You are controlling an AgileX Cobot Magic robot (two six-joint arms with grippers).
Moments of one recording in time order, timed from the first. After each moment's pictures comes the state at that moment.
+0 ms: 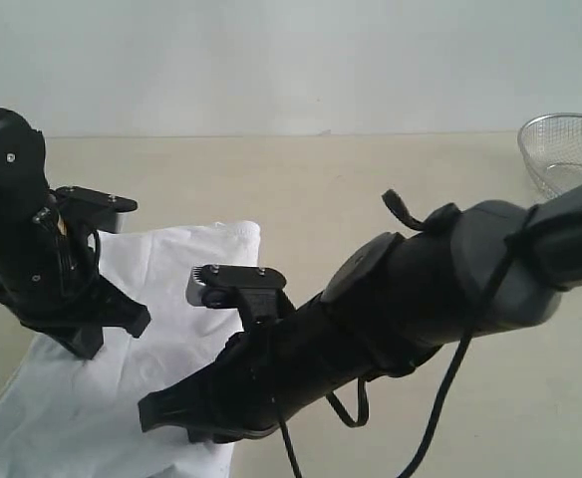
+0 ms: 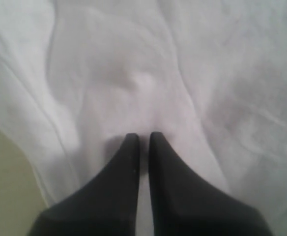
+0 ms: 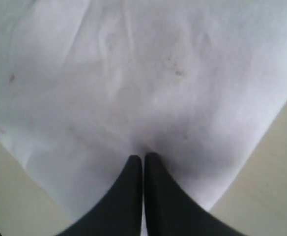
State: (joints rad) left arm -0.36 1.75 -0.96 0.00 0.81 -0.03; right arm 0.73 1.90 -0.92 1.44 0.37 -0.90
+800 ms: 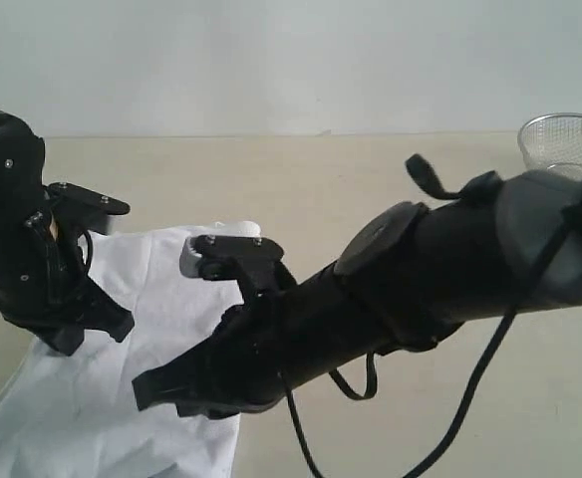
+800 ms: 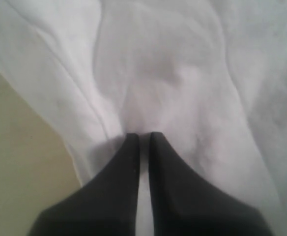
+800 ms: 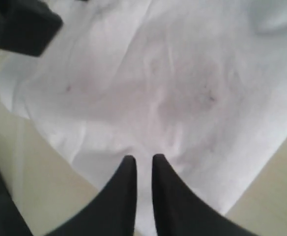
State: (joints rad) left arm -0.36 1.75 -0.96 0.12 0.83 -0.08; right arm 0.71 1.81 -0.92 1.38 0.39 -0.91
